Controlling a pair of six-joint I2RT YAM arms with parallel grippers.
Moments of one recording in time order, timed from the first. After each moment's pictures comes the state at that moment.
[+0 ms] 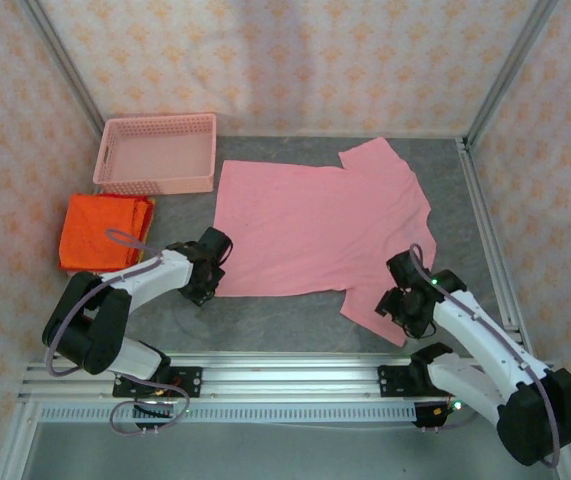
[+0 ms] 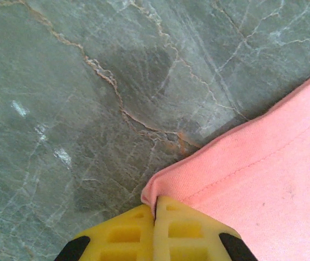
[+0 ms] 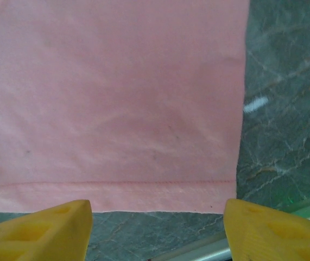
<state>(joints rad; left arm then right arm) -0.41 1.45 0.72 -0.68 -0.19 -1.42 0.38 0.92 0.57 -1.09 -0.02 0.99</state>
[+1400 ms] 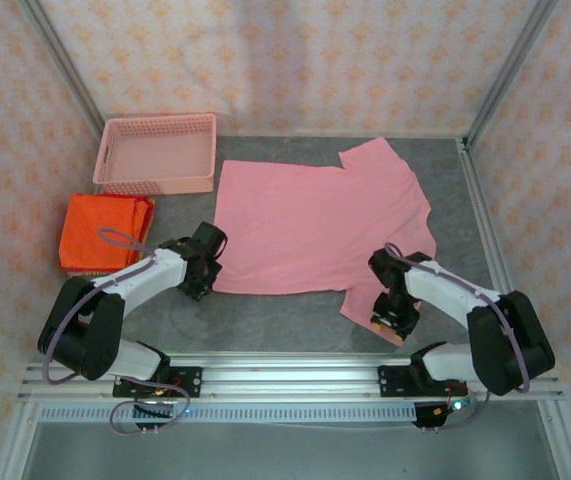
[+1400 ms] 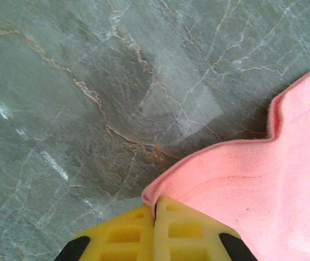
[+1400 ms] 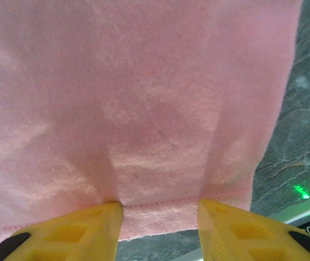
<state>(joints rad) -0.37 1.41 0.73 -0.68 -0.17 -1.40 0.40 1.32 0.61 -1.04 -0.09 1.01</state>
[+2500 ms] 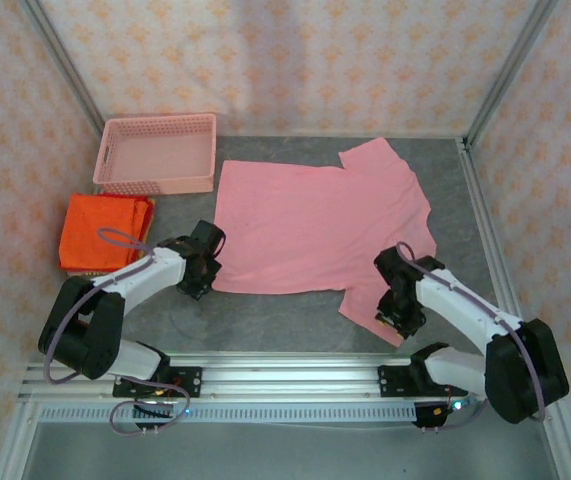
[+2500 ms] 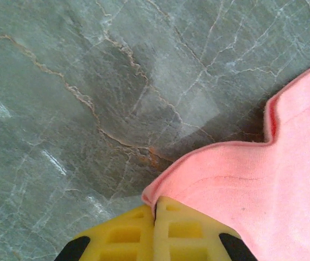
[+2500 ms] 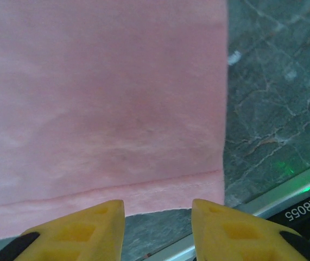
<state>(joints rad) -0.35 1.42 0.74 -0.67 -0.15 -1.38 0.40 1.16 0.61 -1.11 -0.07 1.11</state>
